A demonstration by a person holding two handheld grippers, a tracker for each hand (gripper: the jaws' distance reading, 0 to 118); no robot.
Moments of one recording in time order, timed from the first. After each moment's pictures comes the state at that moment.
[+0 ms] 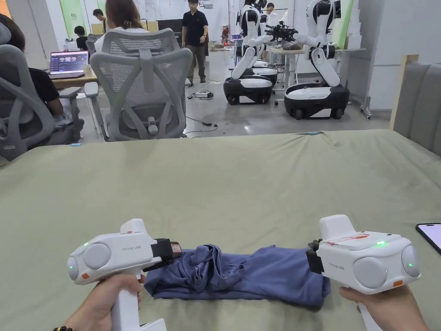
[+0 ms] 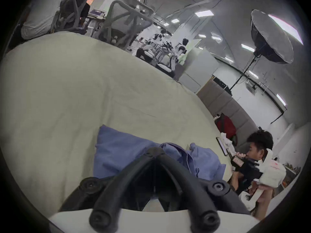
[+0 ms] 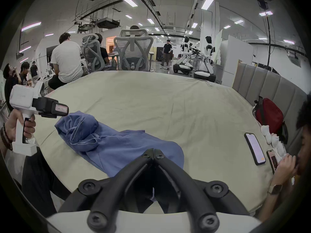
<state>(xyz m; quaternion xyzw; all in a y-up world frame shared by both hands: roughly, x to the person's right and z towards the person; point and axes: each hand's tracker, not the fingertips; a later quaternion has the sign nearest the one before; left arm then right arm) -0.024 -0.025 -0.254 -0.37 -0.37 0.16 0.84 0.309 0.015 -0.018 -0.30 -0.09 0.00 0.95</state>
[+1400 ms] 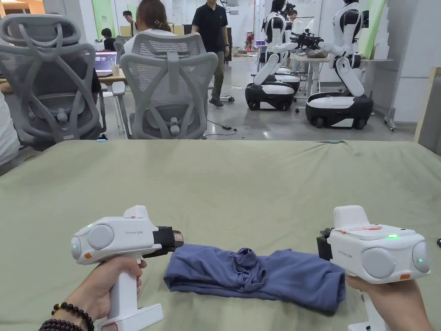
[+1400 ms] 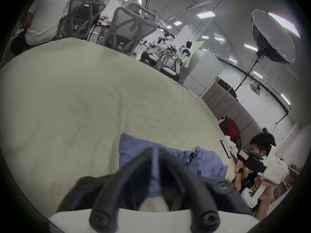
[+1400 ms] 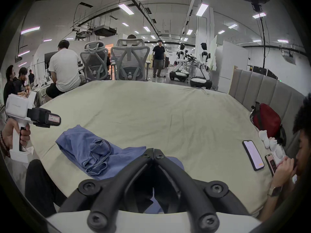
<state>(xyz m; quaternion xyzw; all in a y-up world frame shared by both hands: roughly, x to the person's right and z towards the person) -0.069 0.000 -0.248 -0.35 -0.35 0.16 0.85 0.301 0.033 -0.031 -0.26 -0.11 -0.01 0.96</state>
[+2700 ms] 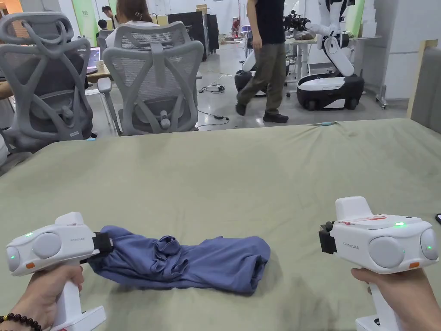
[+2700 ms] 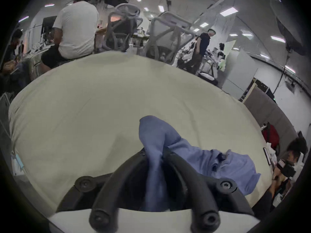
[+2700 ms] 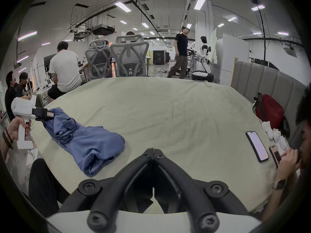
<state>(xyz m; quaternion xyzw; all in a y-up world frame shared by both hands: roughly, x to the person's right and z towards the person) -0.140 0.012 -0.262 -0.33 -0.18 0.08 0.92 0.307 0.020 -0.028 -0.28 -0.10 -0.04 0.95</state>
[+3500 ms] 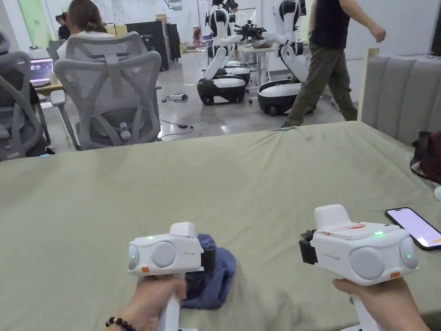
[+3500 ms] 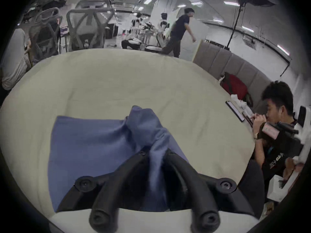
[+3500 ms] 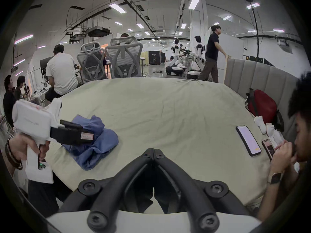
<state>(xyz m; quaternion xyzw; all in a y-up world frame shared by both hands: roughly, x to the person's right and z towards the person) 0.104 -0.025 -0.203 -0.38 -0.38 -0.03 0.84 0.330 0.025 0.015 -0.28 -0.12 -0.04 0.95</state>
